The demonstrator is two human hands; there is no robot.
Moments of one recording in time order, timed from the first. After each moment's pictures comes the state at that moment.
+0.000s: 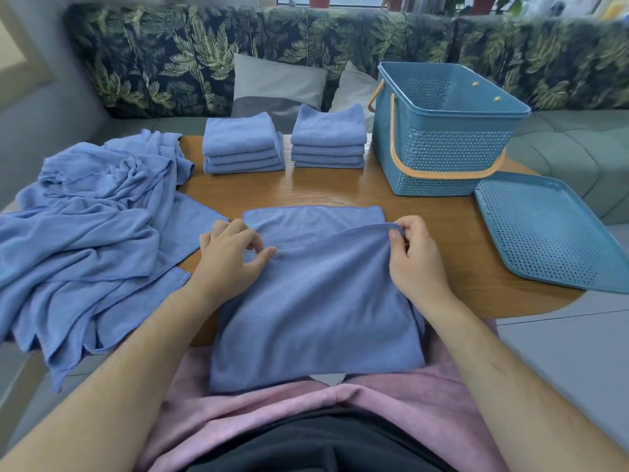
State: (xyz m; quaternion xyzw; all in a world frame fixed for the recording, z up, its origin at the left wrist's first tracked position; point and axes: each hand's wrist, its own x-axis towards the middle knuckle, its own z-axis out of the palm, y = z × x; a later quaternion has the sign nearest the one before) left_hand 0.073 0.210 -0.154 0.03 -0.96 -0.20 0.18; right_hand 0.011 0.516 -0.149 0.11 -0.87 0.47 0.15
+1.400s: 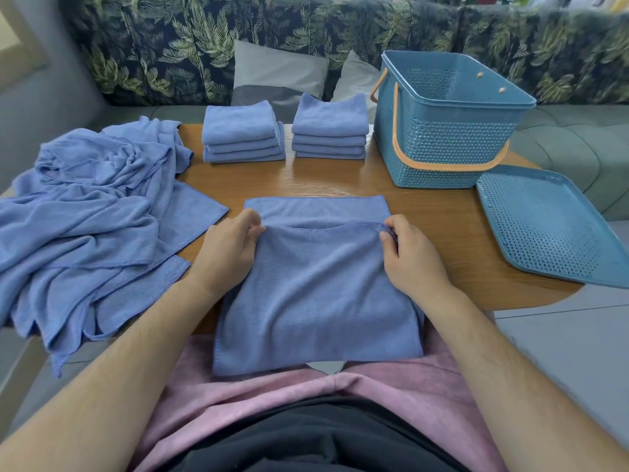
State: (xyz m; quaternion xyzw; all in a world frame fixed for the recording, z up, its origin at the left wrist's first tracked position) left_hand 0.076 0.209 -0.152 -0.02 -0.94 -0.26 0.21; right_hand 0.008 0.519 -0.153 0.19 -0.92 0.31 0.12
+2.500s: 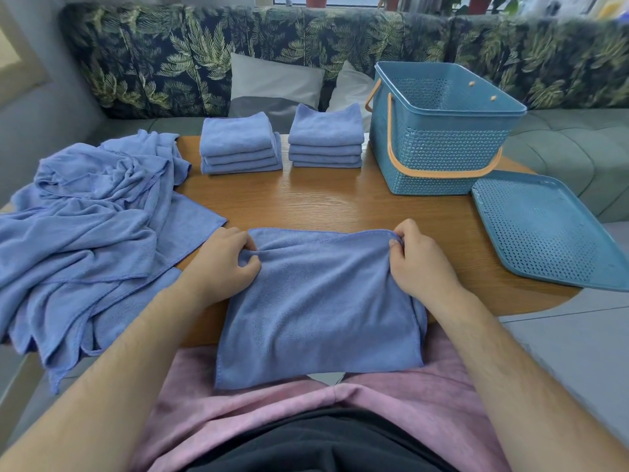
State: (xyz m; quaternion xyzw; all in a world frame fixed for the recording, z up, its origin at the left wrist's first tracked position) left_hand 0.073 0.193 -0.150 -0.03 -0.97 -0.23 0.10; right_hand 0.012 0.527 -0.133 0.13 -0.94 0.29 0.07
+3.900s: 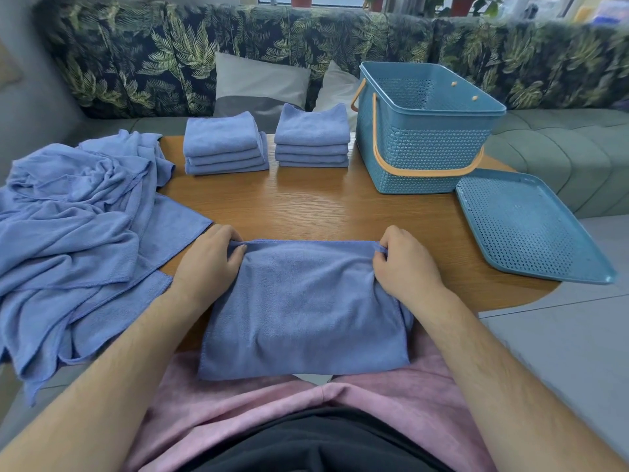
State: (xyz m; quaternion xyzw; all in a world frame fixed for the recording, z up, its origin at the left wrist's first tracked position) left_hand 0.067 0.204 -0.156 0.02 -0.96 -0.23 0.18; right_hand 0.012 0.524 -0.141 0.10 -0.97 0.22 0.08
